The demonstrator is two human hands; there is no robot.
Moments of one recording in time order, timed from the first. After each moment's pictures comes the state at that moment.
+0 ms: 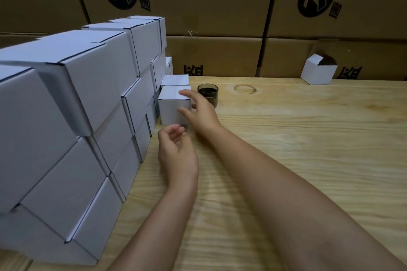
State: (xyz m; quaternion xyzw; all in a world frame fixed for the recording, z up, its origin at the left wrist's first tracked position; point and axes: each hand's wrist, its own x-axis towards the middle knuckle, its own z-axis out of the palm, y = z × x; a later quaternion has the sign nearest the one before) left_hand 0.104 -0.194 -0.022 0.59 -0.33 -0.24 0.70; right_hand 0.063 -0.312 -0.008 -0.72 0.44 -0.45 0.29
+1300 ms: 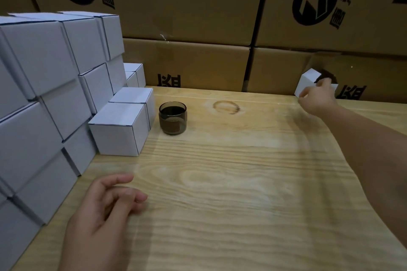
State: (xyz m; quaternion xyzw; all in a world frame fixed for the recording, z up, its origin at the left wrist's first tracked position) left_hand 0.102 -0.187 -0.024 0.63 -0.44 -0.25 0.59; right_hand -0.275 -0.506 0.020 -0.61 0.76 -0.20 0.01
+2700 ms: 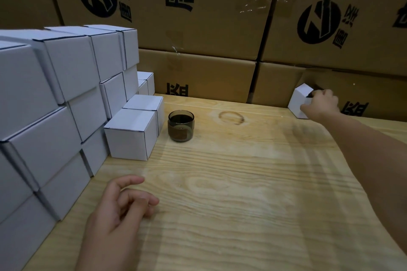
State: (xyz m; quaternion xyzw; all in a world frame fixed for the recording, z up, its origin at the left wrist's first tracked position) left_hand 0.102 -0.185 -0.024 0.60 -0.43 -0.29 0.61; right_hand -0.259 -0.504 0.042 -0.58 0.79 -0.21 -0.01
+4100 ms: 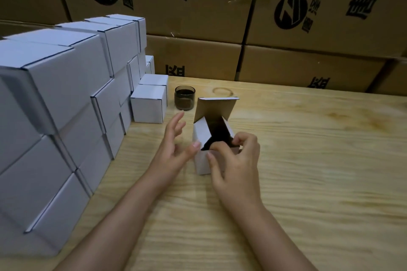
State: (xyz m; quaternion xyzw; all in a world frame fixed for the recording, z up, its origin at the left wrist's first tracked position) left_hand 0.101 -0.180 -0.018 0.44 -0.63 -0.38 0.51; right_hand -0.052 -0.153 -0.014 -0.71 0.53 -0.46 -0.03
